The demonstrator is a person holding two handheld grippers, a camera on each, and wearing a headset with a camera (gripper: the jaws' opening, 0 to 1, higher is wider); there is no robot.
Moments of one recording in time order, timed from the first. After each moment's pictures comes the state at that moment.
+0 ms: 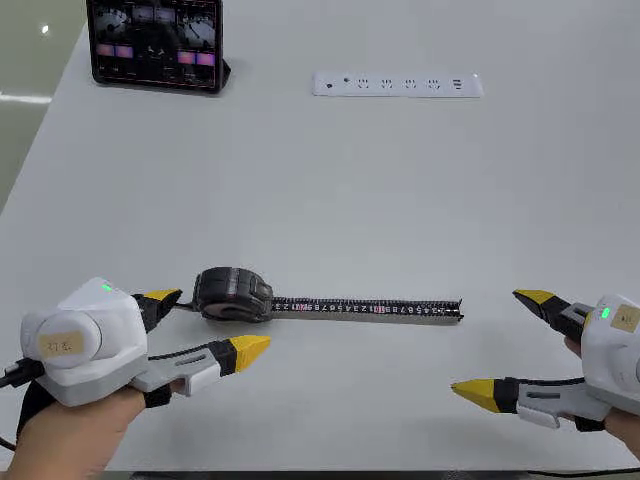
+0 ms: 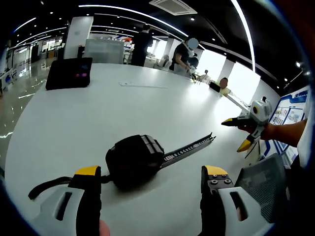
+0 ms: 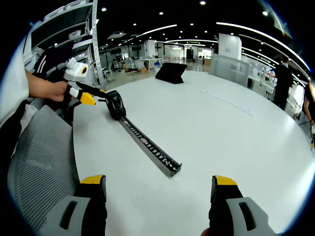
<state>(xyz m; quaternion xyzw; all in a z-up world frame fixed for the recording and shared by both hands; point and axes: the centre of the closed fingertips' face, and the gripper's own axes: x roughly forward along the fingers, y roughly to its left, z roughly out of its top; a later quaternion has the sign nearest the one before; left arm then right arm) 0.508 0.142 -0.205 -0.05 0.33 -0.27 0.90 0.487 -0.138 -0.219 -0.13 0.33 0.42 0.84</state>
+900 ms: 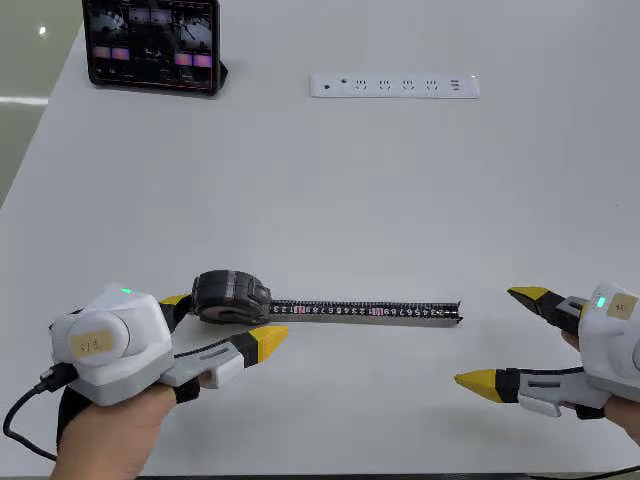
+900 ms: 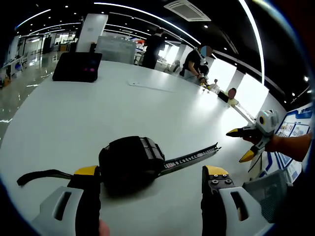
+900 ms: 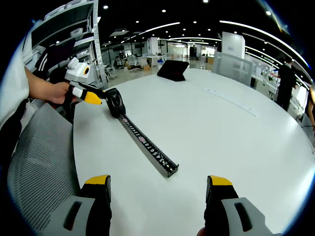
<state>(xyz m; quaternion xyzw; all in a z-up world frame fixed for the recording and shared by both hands) 0.520 0.131 -0.215 -0.10 0.33 -0.22 0.91 0.495 -0.140 -0.221 -0.14 0.34 0.43 0.82</state>
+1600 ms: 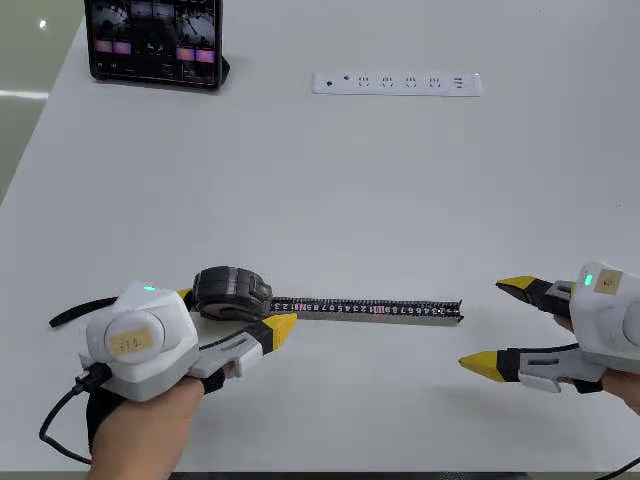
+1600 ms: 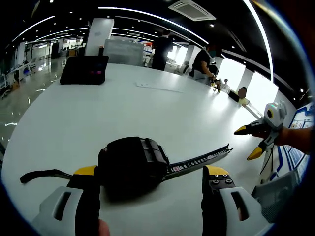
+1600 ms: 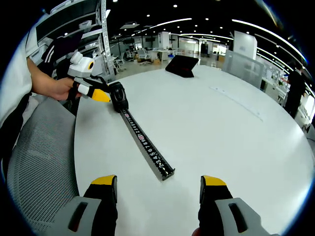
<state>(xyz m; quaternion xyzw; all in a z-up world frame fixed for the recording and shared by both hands) 0.529 0.129 -0.225 -0.07 0.32 -0.17 0.93 0.506 -0.134 -0.223 -0.17 0.35 0.47 0.80</state>
